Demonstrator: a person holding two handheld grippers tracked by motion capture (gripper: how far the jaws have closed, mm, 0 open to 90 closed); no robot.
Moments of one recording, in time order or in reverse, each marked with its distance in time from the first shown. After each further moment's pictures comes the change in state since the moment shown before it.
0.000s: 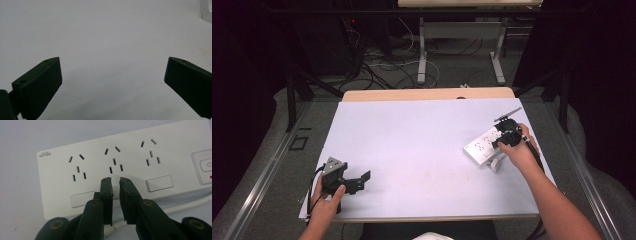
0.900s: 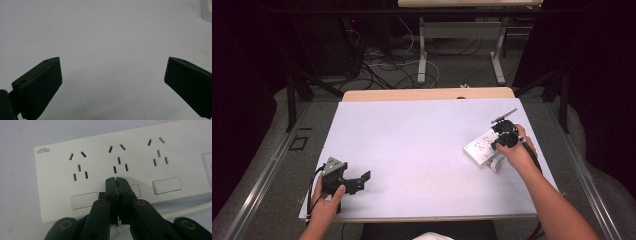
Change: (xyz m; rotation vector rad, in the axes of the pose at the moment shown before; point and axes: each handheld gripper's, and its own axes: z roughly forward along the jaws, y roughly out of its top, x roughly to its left) left arm 0.000 0.000 0.000 -0.001 0.000 0.003; right arm 0.003 0.001 0.008 0.027 -0.010 -0.044
